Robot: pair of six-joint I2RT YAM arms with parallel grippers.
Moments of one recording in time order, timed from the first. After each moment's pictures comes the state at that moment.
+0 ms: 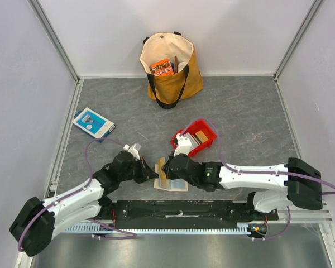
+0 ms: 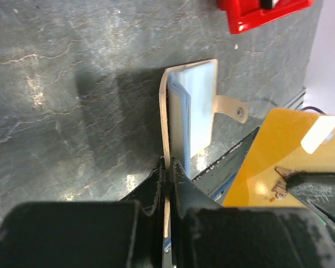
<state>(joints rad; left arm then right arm) -0.69 0.88 0.21 0.01 0.27 -0.99 1.26 1.37 0.81 -0.08 0.41 0.93</state>
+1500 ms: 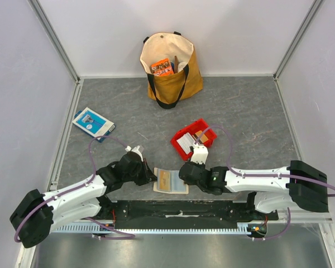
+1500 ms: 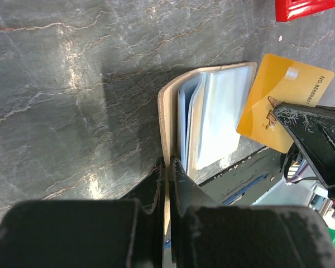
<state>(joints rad) -0.80 0.91 0.30 -0.18 0.12 -1.02 1.27 1.31 0.66 -0.30 0.57 1.08</state>
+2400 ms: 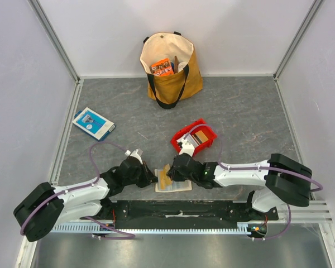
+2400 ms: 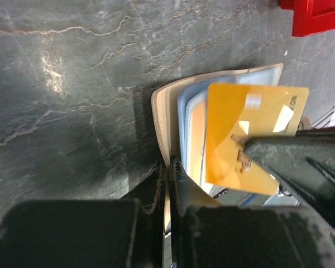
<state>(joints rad) -0.80 1.01 0.16 0.09 0.11 -1.09 1.18 1.46 0.66 0.03 0.28 1.05</state>
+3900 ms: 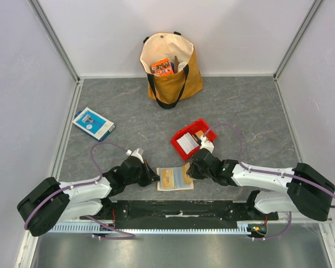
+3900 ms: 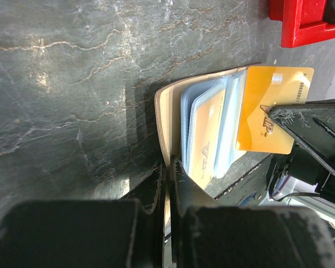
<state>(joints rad) -0.80 1.09 0.15 0.23 0.11 -1.13 1.00 1.25 0.53 -0.14 0.20 0.97</state>
